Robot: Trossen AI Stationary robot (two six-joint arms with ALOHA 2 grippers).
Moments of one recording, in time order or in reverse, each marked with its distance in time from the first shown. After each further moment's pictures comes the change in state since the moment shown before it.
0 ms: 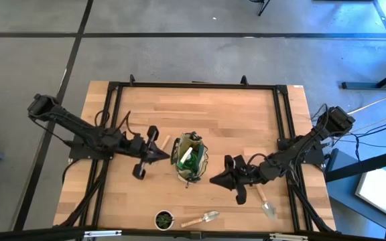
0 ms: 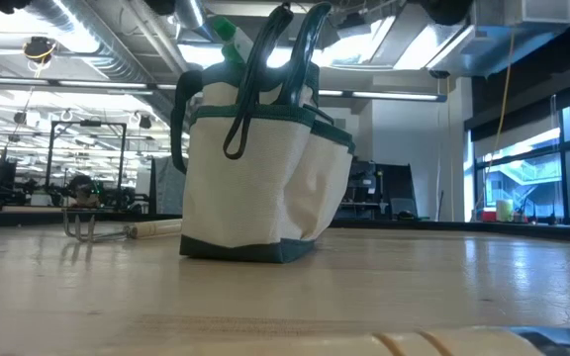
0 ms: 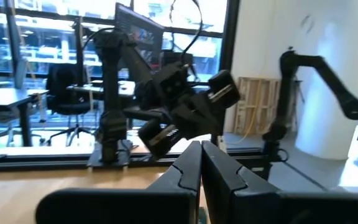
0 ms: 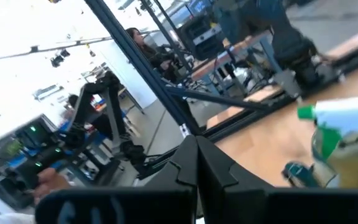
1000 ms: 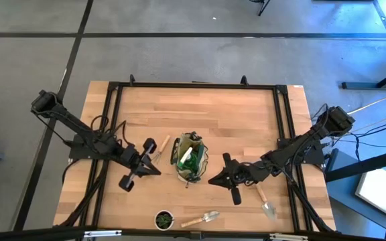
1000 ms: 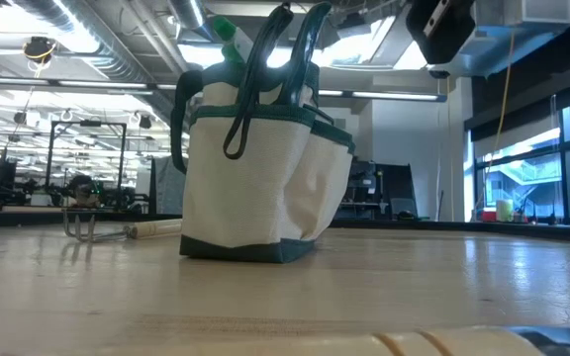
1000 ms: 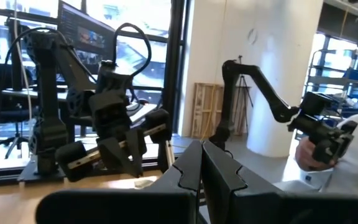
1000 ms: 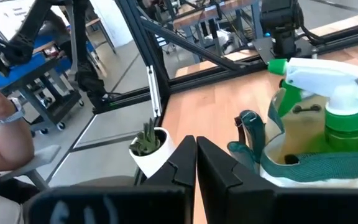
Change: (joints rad) left arm -0.150 0.001 0.000 0.043 0.043 -0.026; right arm -0.044 0.000 0.000 -0.258 -0.107 -0.149
